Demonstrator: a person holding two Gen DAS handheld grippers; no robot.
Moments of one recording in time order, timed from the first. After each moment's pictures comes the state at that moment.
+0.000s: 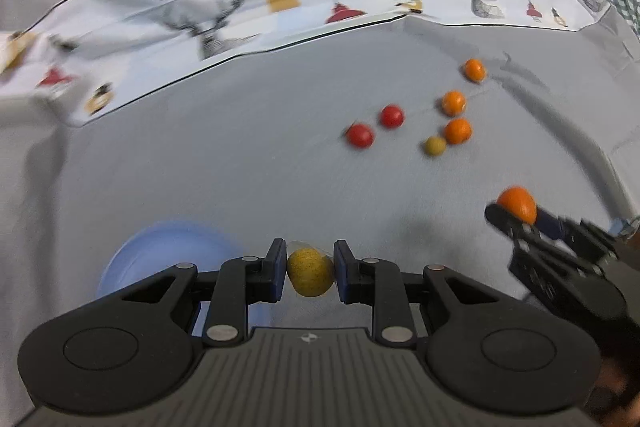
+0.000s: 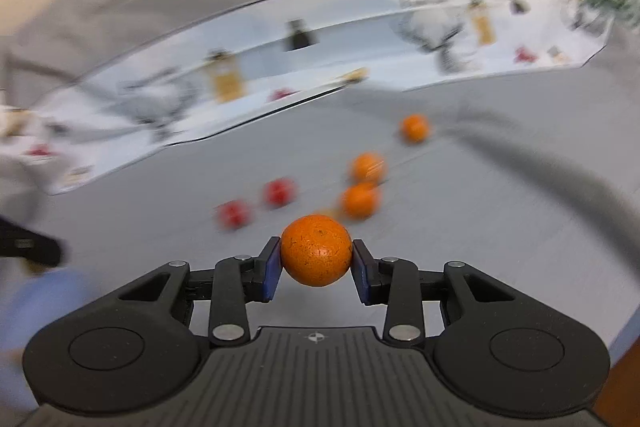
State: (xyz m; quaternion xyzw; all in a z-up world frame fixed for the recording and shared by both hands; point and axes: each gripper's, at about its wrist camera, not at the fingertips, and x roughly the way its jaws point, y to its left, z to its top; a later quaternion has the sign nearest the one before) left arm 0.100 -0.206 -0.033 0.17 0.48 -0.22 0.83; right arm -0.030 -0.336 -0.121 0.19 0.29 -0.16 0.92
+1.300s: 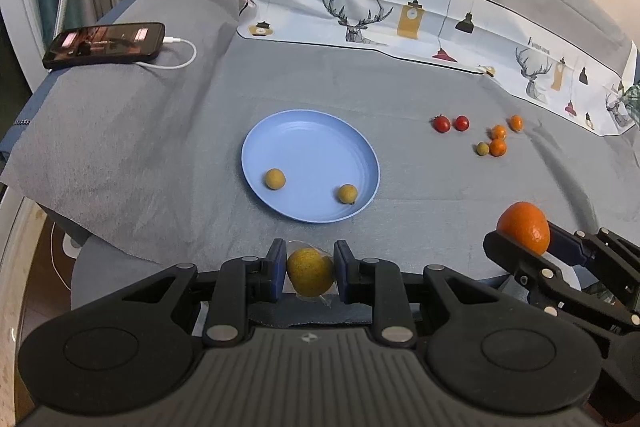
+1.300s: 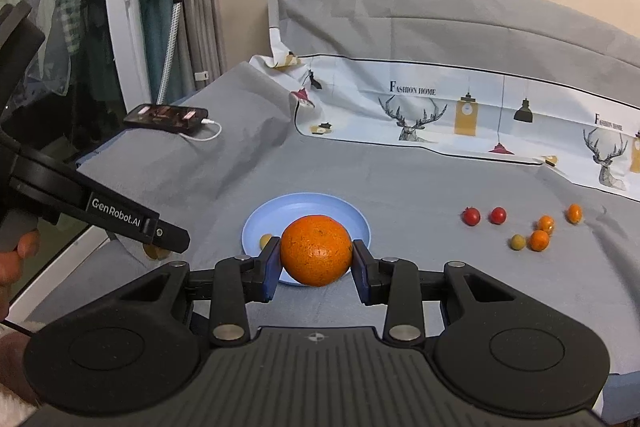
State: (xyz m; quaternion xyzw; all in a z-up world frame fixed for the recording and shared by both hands) left arm -0.050 0.017 0.016 0.00 0.47 -0.13 0.87; right arm -0.146 -0.127 -0.002 0.02 0.27 0.07 0.96
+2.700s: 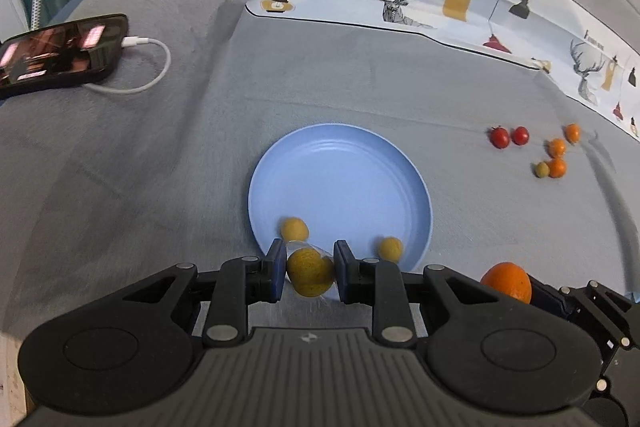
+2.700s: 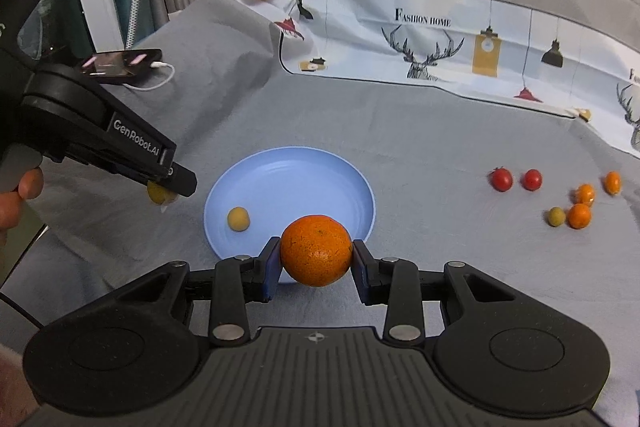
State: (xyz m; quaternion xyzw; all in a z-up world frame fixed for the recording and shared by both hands) left arm 0.093 -0.006 -0.037 0.01 0.52 -0.09 0.85; right arm -0.027 -0.127 -0.061 0.03 0.37 0.07 0.93
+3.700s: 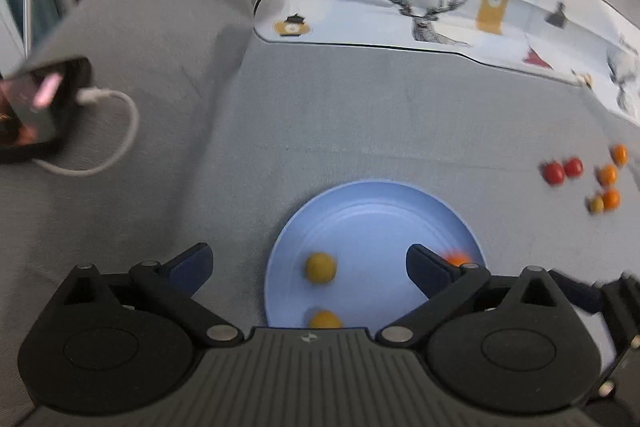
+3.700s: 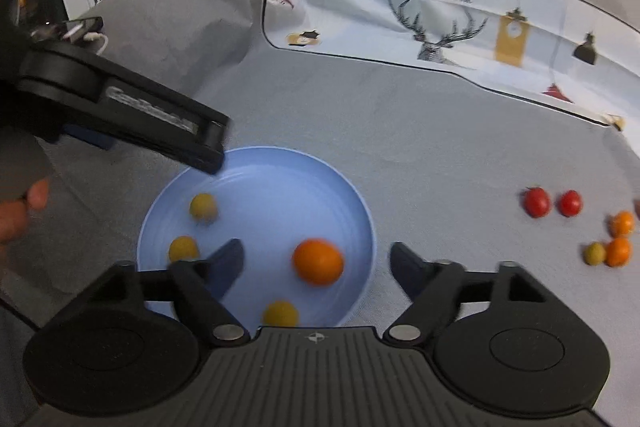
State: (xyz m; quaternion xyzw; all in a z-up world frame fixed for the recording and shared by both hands) left arm 0.154 -0.017 -0.073 0.06 0.49 -0.06 0.87; right arm 0.066 -0.118 -0.112 0.00 0.40 0.07 0.91
